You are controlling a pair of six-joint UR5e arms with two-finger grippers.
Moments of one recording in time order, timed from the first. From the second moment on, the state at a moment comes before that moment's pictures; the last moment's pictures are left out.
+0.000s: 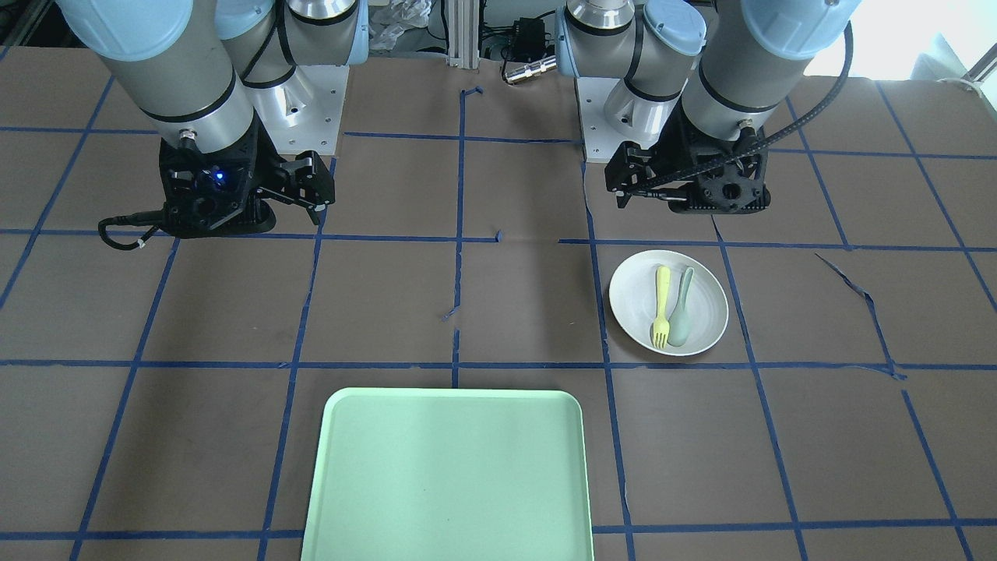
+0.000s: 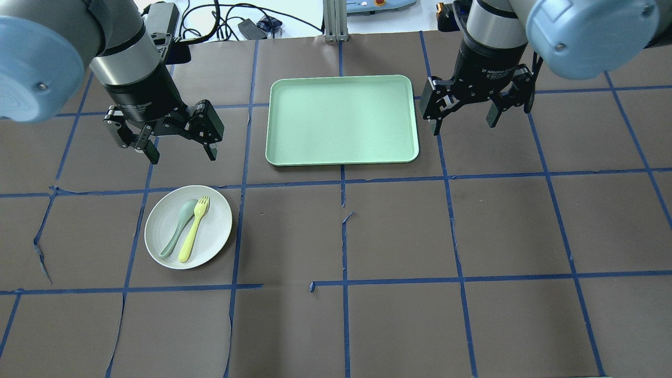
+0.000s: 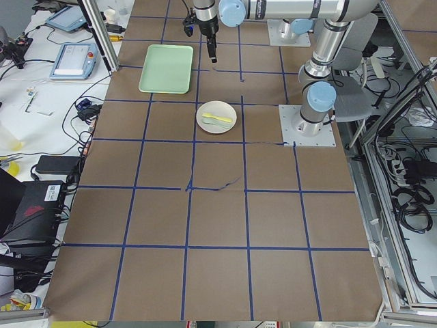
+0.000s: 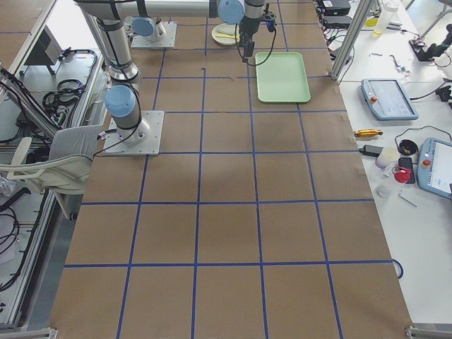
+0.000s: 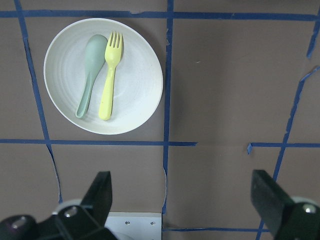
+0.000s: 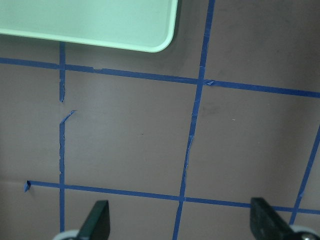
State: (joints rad) left arm -1.58 -1.60 -1.57 -1.69 1.58 -0.04; right arm 1.64 -1.46 1.50 -1.51 -1.56 -0.04
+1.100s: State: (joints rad) left arm -1.58 -1.60 -1.59 -1.65 1.58 -0.03; right arm 1.64 -1.45 1.51 -1.58 -1.57 -0.02
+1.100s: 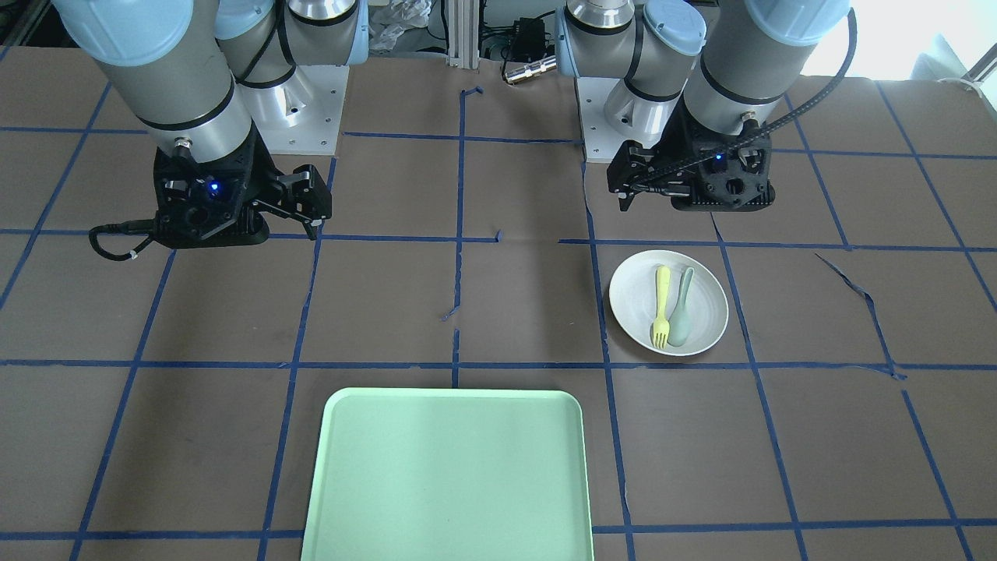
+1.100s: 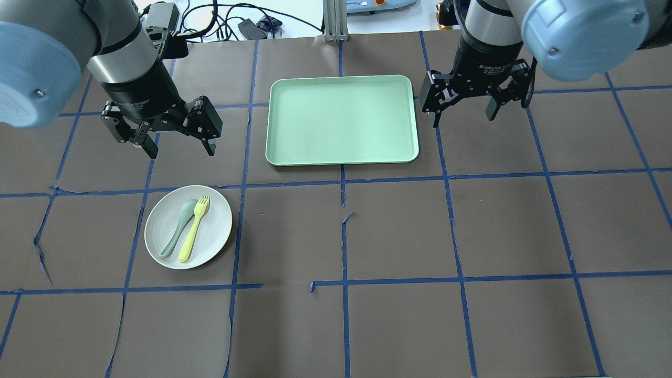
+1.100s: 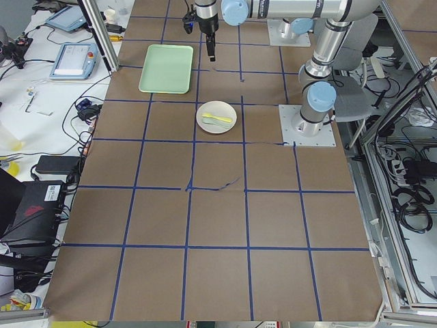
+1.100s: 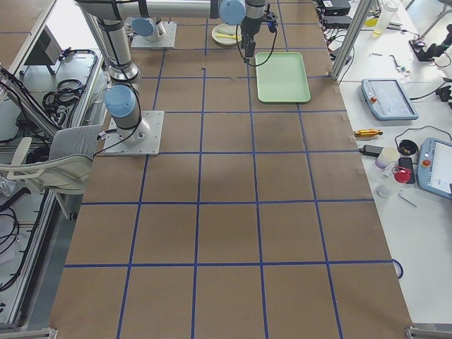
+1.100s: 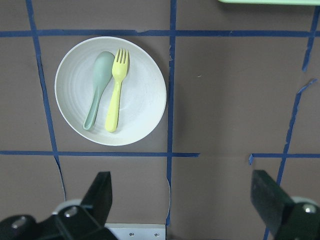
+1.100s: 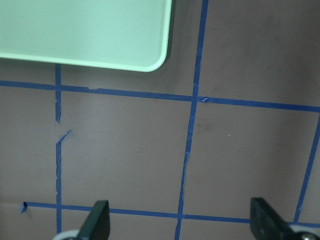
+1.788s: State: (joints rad) left arm -1.58 -1.59 -1.60 -1.65 1.58 -0.03; right arm 1.64 -1.45 1.52 -1.60 -1.57 0.03
